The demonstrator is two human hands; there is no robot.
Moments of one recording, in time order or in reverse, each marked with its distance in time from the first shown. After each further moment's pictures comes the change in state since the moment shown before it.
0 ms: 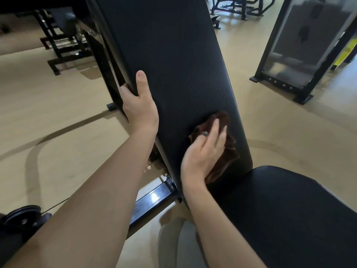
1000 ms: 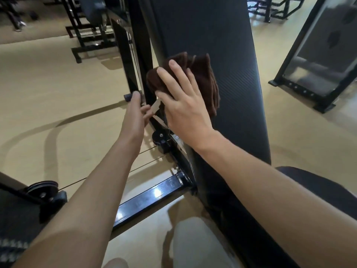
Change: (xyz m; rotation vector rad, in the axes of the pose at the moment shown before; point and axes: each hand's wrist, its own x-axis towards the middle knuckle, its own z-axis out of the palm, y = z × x) left_hand 0.007 -0.038 -0.101 -0.068 -0.286 -0.252; right_hand 0.014 -0.075 0.033 -0.439 -0.273 -1.436
